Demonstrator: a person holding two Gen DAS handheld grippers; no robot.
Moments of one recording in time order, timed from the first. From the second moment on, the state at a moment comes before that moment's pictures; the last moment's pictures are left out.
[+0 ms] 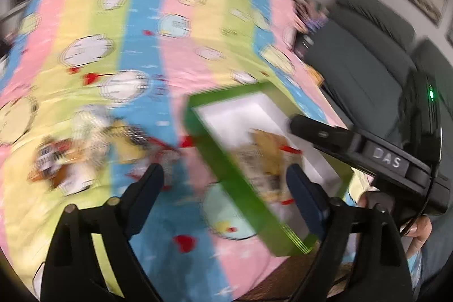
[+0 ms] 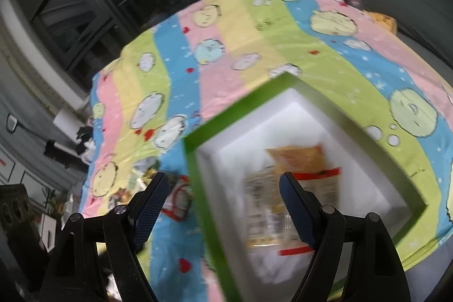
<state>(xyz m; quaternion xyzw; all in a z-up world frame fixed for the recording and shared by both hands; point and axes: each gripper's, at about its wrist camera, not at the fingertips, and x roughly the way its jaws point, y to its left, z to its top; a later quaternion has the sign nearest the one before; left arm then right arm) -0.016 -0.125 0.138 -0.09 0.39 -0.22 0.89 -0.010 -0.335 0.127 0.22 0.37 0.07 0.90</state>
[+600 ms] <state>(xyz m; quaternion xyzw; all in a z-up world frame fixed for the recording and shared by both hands) -0.016 0.050 0.056 -0.19 0.41 -0.04 0.89 0.015 -0.196 0.099 0.12 0.44 0.16 0.88</state>
